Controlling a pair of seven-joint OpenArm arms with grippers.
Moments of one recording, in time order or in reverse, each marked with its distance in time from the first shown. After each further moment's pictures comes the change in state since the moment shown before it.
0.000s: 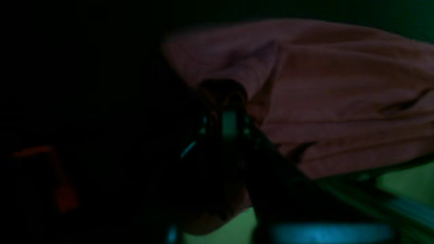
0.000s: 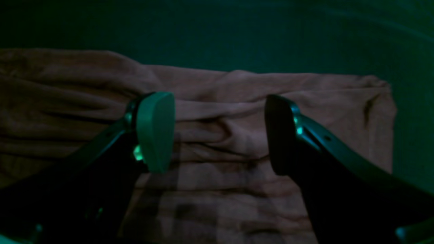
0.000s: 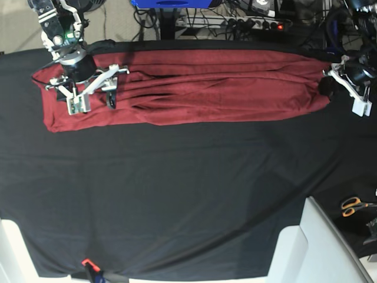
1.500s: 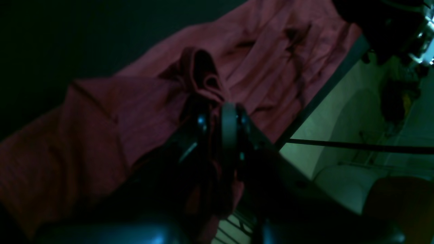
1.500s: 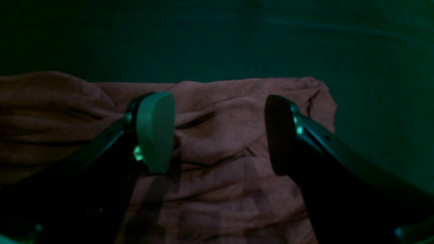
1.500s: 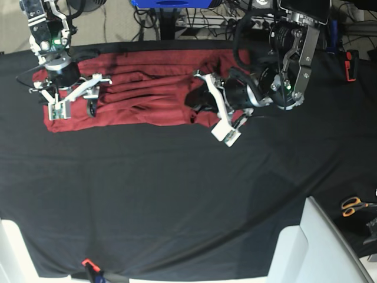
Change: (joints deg) left arm -10.4 9.2 47.8 13.4 0.1 14.8 -0.1; right arm 0.0 -0.3 6.1 -0.1 0.2 -0.2 0.0
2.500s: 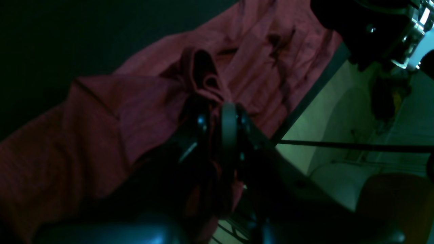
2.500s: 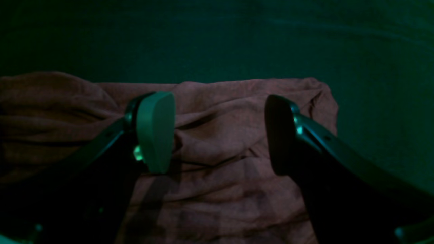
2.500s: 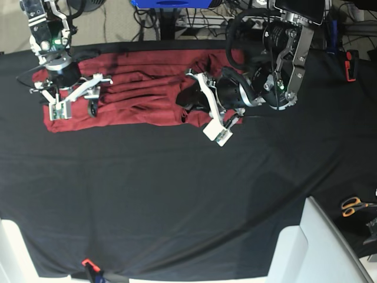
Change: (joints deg) left arm -0.3 1.6 0.8 -0.2 0.0 0.0 0.1; right arm 0.0 0.0 0.0 0.0 0.0 0.2 0.0
